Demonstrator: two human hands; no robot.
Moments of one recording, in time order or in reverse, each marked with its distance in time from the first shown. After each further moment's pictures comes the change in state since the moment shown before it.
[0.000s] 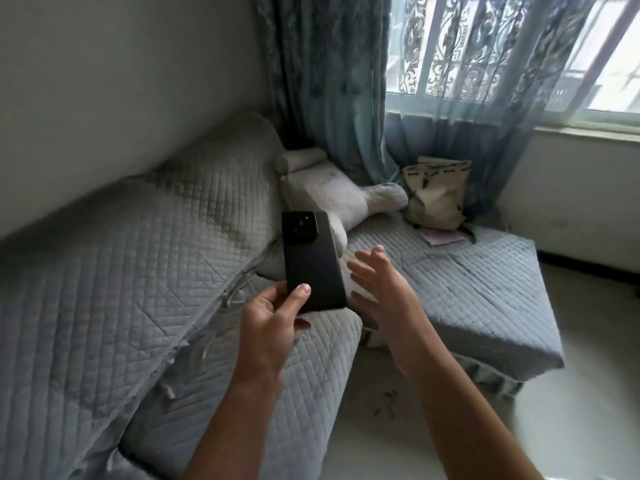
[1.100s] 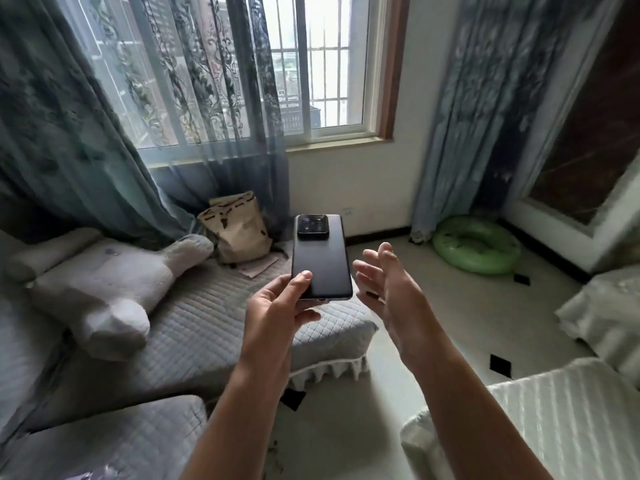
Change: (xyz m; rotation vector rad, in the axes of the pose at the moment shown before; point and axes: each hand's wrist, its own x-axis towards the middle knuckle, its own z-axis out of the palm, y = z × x) left_hand -0.109 -0.024 0.394 -0.143 -0.757 -0.172; right_hand -0.108 -0.099 -0.371 0.214 0.662 -0.166
